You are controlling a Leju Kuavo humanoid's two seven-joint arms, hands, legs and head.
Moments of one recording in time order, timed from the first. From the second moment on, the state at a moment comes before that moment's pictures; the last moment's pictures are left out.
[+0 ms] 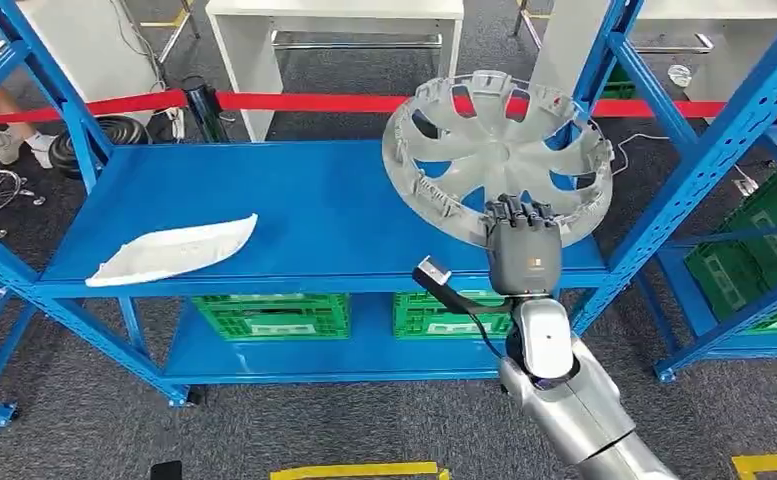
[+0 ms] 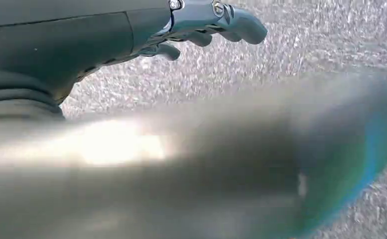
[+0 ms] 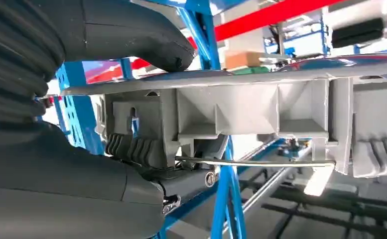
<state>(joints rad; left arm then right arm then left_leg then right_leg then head) -0.09 -0.22 0.60 -0.18 -0.61 0.55 -0.33 -0.29 -0.13 0.35 -0.86 1.56 -0.45 -0.07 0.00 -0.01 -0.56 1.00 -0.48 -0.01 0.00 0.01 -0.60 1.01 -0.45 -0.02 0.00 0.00</state>
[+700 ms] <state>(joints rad) -0.09 -0.22 0.60 -0.18 -0.65 0.41 -0.30 -0.10 -0.19 0.30 -1.17 1.51 -0.36 -0.12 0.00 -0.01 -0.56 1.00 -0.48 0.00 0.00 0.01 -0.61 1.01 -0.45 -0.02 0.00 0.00</state>
